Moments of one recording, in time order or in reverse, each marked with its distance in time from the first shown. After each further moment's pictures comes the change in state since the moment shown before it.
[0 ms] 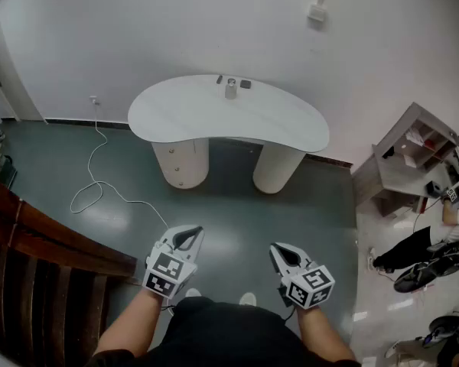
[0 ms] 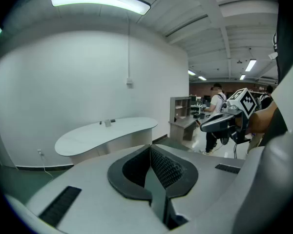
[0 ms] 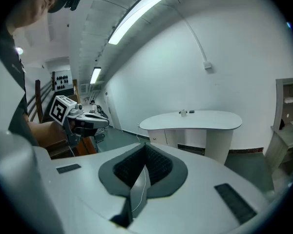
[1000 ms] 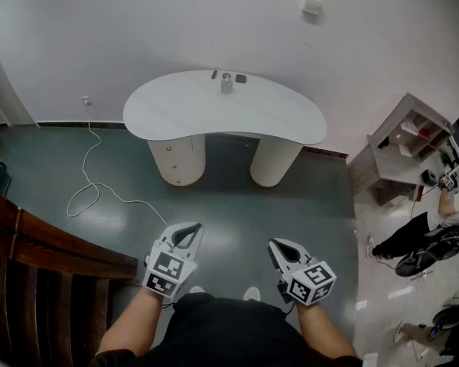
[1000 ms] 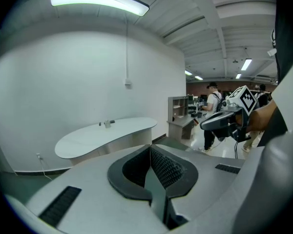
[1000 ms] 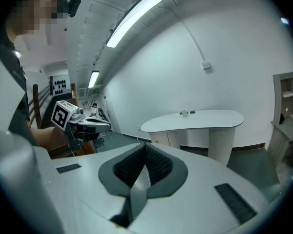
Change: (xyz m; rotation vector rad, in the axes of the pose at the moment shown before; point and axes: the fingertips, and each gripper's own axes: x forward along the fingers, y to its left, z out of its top) left arm -0.015 0.021 -0.012 0.031 -0.011 -0.026; right arm 0.017 0.029 0.000 0.039 -0.040 -0.011
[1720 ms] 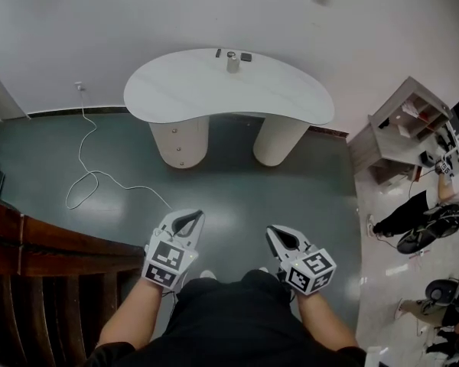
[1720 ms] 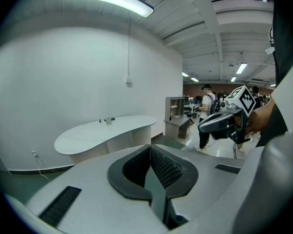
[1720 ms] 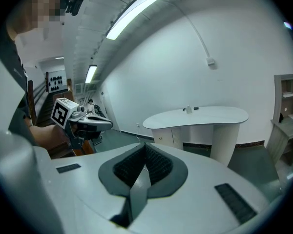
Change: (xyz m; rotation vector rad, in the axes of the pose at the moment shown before) left arm -0.034 0.059 -0.041 -0.002 -0.004 -0.068; right arm 0.060 0.069 -0.014 -0.003 0.039 -0.041
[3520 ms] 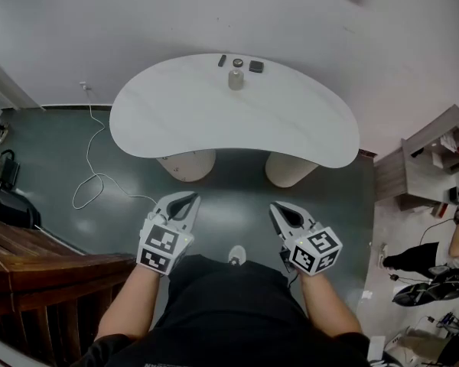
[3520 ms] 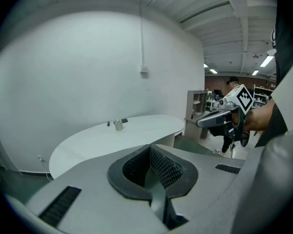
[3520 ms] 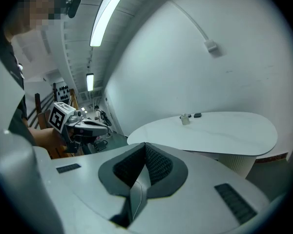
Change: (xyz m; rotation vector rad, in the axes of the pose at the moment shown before) left arm 0.252 0.144 0.120 -0.055 0.098 0.160; right arm 0.177 -0.274 0.139 0.027 -0.011 0.167
